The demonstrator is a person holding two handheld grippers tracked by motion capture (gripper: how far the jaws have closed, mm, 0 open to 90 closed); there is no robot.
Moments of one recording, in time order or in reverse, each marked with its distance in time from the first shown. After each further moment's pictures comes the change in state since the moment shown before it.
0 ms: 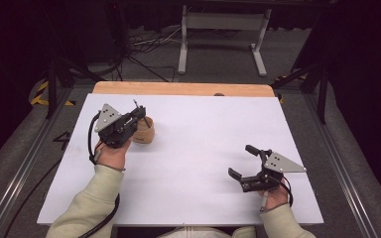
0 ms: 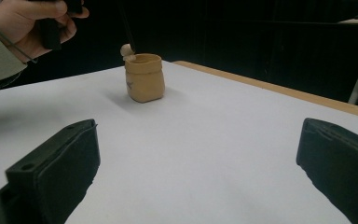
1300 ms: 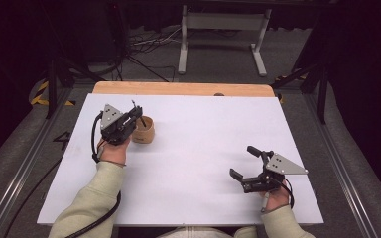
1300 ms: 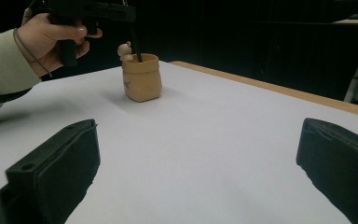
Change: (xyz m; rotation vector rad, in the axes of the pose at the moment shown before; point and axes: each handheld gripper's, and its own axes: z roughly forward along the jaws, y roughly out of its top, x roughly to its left) left arm 0.021 -0.027 0.023 0.033 0.070 -0.007; right arm 0.000 -0.003 -0.003 -0.003 -0.016 0.000
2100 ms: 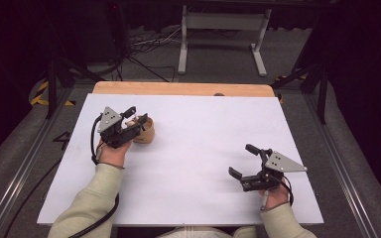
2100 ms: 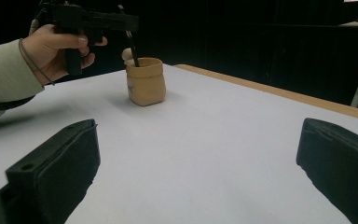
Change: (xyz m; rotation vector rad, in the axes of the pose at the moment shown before) left arm 0.007 -0.006 -0.007 -0.034 -0.096 0.027; right arm -0.002 0.004 0.004 -0.010 0.025 0.001
